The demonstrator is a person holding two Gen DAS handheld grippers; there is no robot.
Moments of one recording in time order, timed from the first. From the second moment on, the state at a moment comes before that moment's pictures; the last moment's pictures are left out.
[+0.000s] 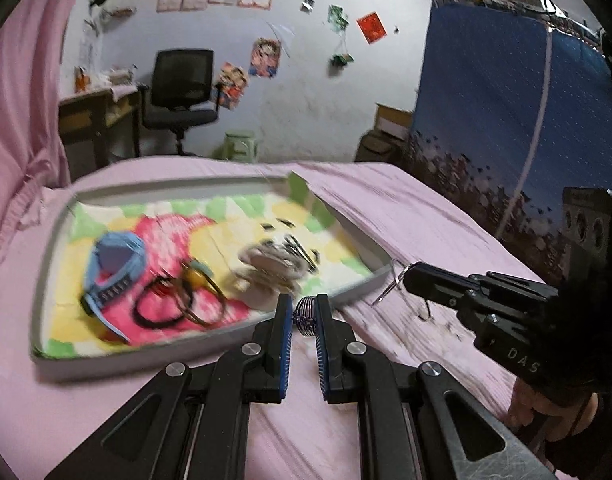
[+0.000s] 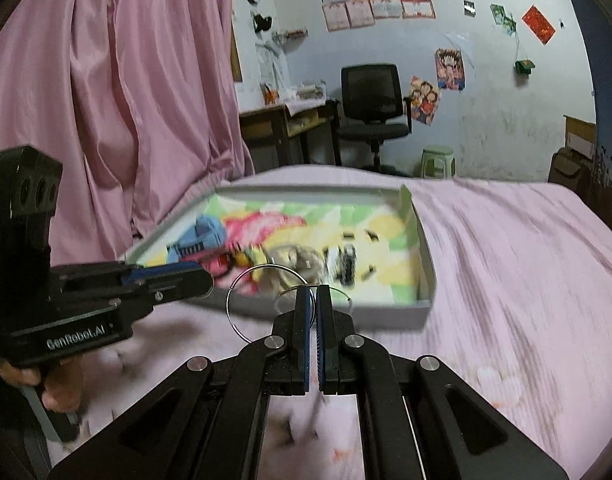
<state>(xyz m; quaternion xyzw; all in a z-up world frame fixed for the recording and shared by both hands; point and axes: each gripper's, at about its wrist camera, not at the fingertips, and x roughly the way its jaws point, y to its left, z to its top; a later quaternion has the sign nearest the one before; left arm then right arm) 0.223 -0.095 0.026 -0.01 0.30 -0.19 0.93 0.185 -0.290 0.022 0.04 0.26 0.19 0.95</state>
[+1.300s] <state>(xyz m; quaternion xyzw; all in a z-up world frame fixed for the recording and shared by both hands) 0.341 -0.038 0.014 0.00 0.33 0.04 0.94 0.316 -0.239 -0.020 0.08 0.33 0.13 0.93</state>
